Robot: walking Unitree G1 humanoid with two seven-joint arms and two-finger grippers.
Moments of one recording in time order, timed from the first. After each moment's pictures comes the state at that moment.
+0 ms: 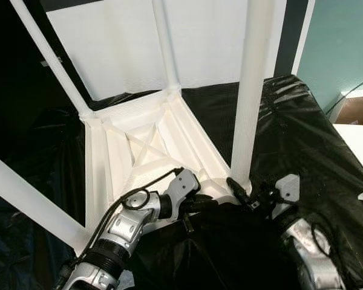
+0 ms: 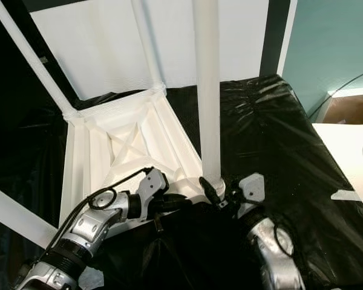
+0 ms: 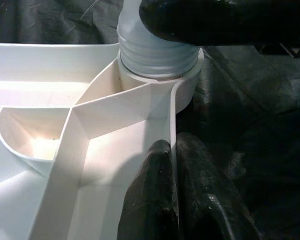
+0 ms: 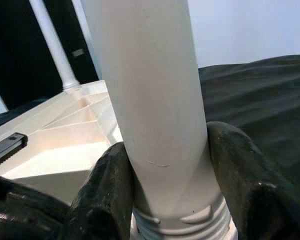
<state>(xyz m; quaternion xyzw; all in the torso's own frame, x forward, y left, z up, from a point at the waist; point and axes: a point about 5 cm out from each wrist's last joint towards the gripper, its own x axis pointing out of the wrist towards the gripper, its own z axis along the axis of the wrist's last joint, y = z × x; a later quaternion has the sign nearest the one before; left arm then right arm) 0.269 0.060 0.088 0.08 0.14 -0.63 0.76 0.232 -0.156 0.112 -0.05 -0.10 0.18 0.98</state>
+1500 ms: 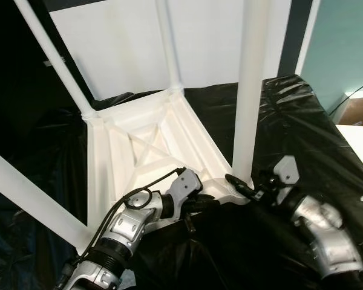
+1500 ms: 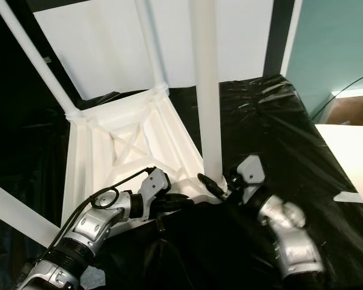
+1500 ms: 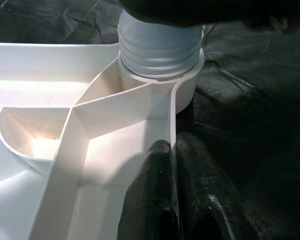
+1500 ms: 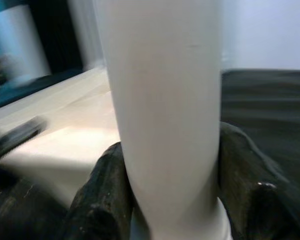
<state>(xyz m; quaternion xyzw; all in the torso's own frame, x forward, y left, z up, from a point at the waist) 0.271 0.057 0.088 0.08 0.14 -0.63 0.76 0.243 -0.157 0.120 -0.10 -0.09 0.21 0.97</state>
